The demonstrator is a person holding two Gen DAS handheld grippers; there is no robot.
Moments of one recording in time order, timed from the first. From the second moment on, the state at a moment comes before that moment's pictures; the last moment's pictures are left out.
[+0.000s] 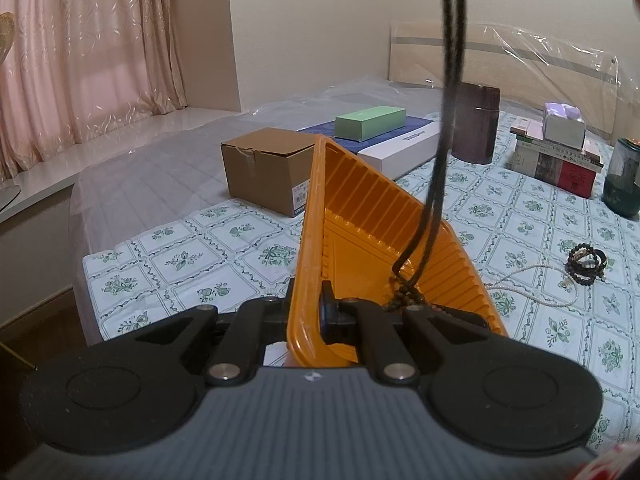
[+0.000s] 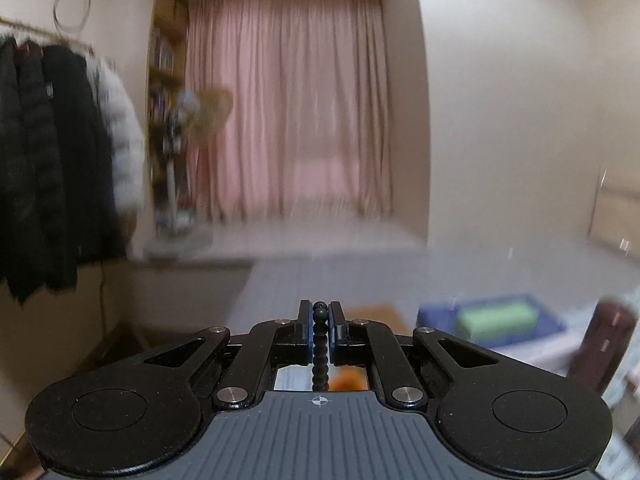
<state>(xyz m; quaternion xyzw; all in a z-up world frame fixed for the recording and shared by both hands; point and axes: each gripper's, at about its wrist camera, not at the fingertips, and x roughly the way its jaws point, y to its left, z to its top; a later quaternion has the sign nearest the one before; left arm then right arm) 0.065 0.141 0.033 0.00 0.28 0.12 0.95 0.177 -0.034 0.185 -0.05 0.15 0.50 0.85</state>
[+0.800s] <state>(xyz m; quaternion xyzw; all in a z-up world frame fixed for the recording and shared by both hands) 0.067 0.145 0.032 0.00 0.28 0.12 0.95 0.222 -0.026 0.055 -0.04 0.35 0.49 0.80</state>
